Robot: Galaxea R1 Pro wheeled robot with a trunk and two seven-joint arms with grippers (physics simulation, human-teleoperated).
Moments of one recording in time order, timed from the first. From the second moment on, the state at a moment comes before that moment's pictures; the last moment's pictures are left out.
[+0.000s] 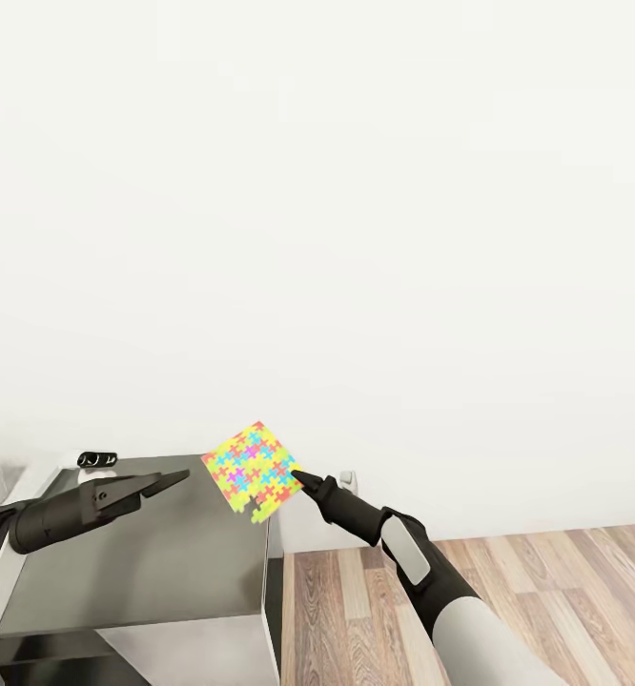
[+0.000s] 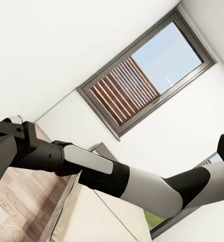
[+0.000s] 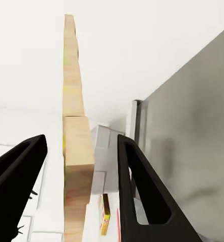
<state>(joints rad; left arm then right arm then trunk) -0.37 0.30 0.30 -1.41 0.39 1.04 -1.57 -0.64 0.17 0.08 -0.61 -0.82 0.55 0.65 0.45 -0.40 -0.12</state>
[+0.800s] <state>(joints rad) -0.37 0.30 0.29 -1.41 0.40 1.04 -1.57 -0.64 0.17 0.08 -0.61 -0.82 0.54 0.65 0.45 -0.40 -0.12</state>
